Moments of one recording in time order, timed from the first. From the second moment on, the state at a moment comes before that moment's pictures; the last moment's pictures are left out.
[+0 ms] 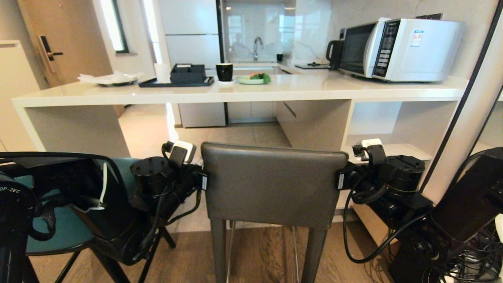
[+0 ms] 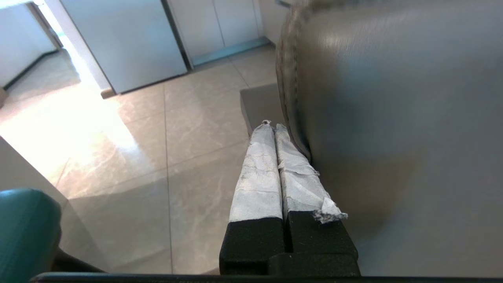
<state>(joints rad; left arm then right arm) -0.45 2.13 -0.69 -1.49 0.07 0.15 0.39 2.05 -0.62 -1.39 -0.18 -0.07</state>
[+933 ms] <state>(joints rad) -0.48 2.09 -0.47 -1.52 0.03 0.10 0.45 2.06 -0.84 -1.34 -0.16 -0.10</state>
